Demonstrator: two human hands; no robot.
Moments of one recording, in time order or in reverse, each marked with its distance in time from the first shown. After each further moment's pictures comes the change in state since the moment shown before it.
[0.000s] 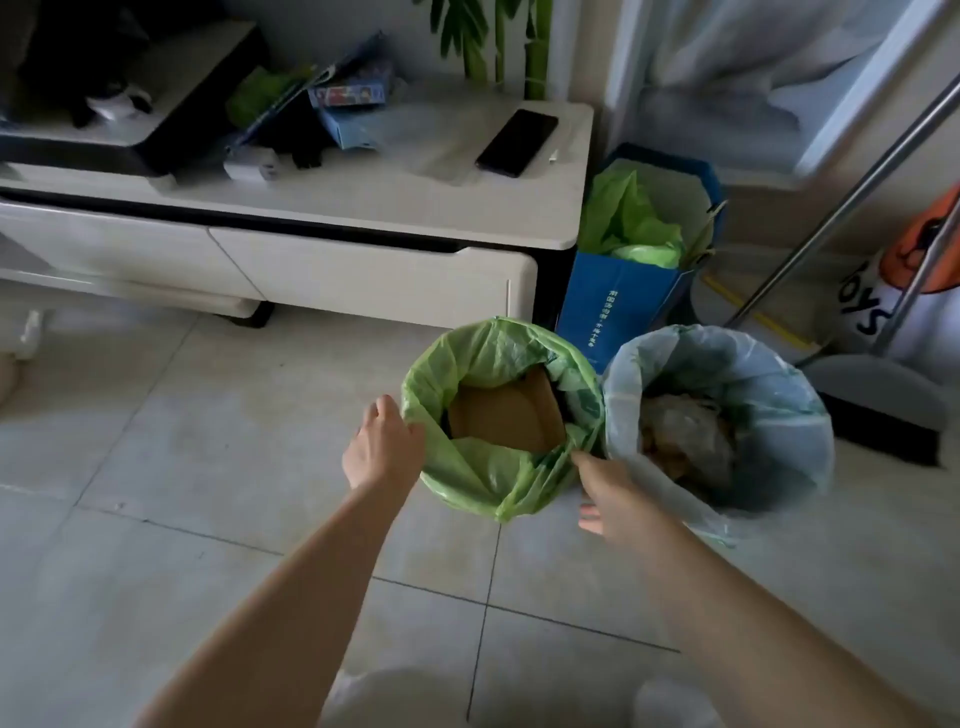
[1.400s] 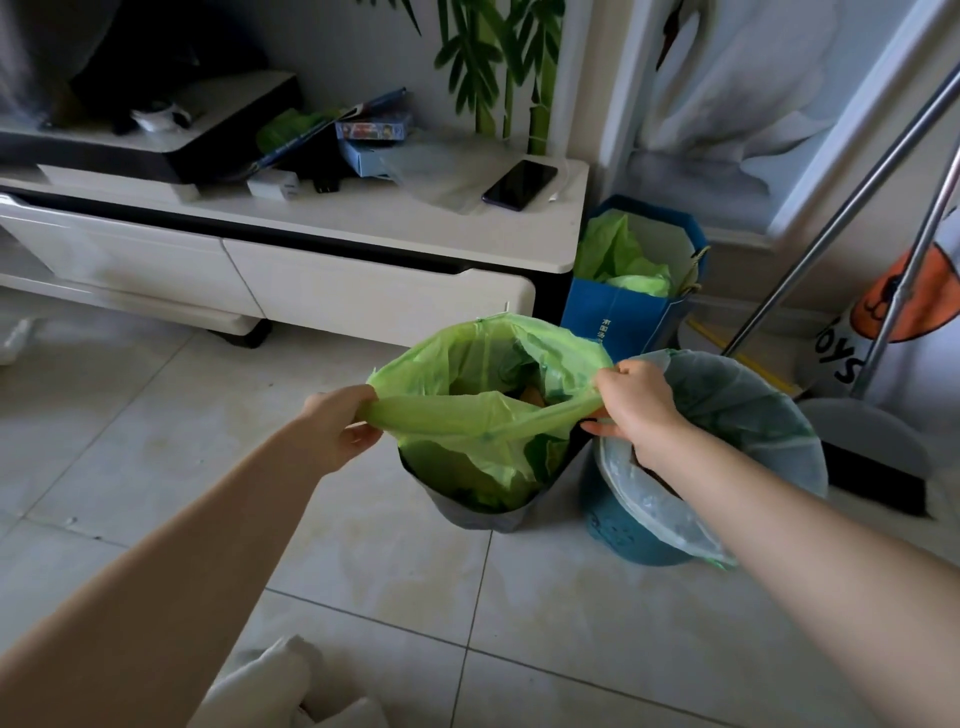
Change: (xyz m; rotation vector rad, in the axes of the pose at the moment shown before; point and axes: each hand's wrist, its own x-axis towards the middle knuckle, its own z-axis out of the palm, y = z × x) left_hand 0.028 -0.026 -0.039 -1.288 -0.314 -0.450; right_hand -0.059 -0.064 -0.030 -0.112 0.073 -0.732
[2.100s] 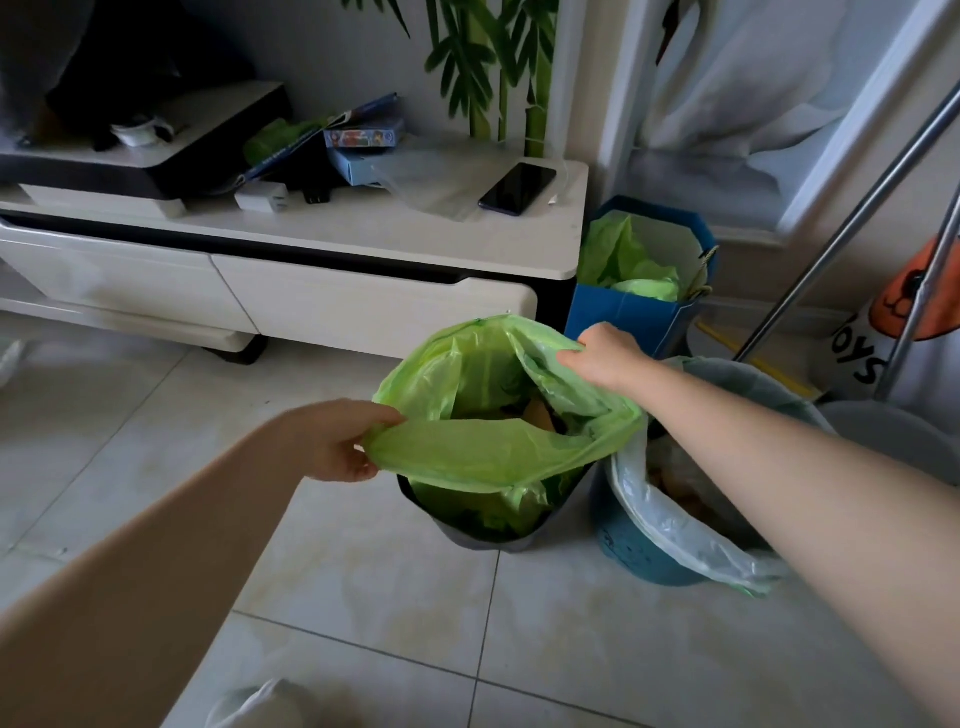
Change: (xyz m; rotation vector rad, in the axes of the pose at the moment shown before) left_hand 0.000 0.024 0.013 0.514 -0.230 -0.195; right_hand 0.078 -0.029 0.021 -0.716 -0.141 -0.301
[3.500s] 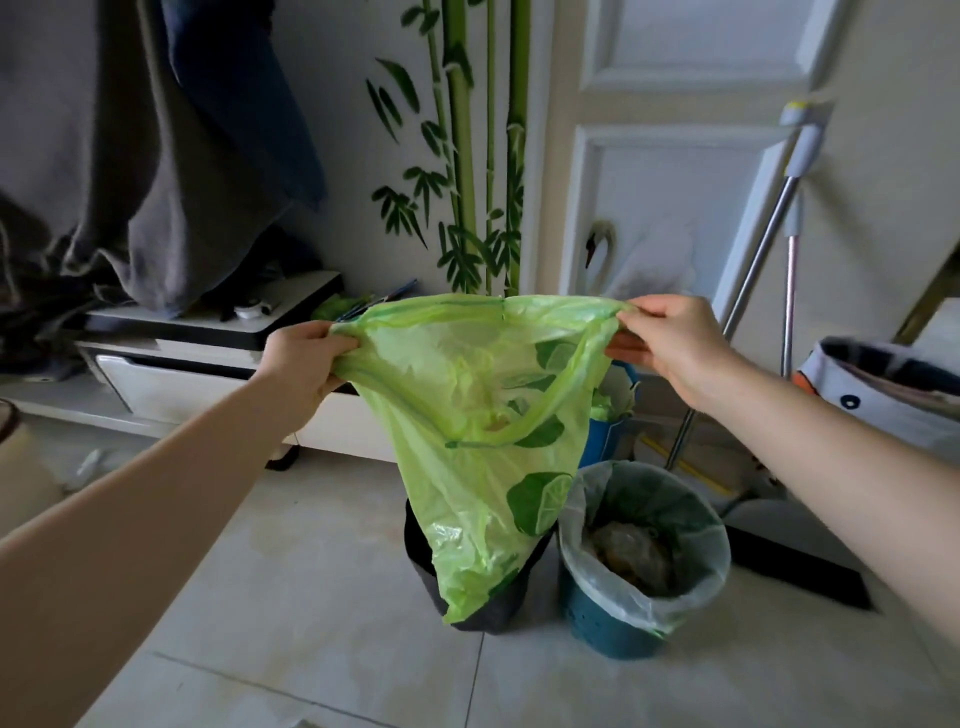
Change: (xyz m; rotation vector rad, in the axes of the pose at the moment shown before) left_hand -0.241 0.091 -0.007 -0.328 0.354 0.901; right_hand -0.202 -0.056 -0.219 1.013 0.333 -0.257
